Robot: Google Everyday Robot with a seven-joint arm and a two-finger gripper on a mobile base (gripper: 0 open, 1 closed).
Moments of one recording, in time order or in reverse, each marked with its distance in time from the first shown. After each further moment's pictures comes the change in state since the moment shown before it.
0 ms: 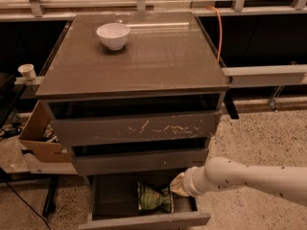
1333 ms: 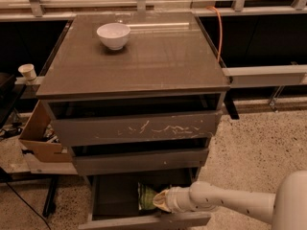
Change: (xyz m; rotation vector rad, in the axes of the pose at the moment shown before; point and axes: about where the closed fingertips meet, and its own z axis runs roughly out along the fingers) arm 0.028 0.031 0.163 -0.045 -0.202 0.057
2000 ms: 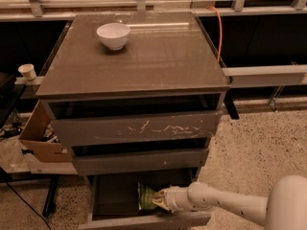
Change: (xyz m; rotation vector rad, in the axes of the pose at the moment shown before) arm 0.015 -0.017 0.028 0.027 -0.024 -0.038
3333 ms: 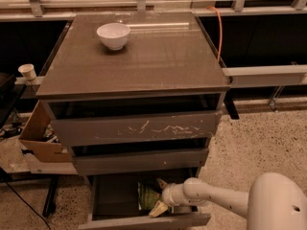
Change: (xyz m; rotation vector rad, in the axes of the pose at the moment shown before) arm 0.024 -0.022 0.040 -0.021 0.013 -0.004
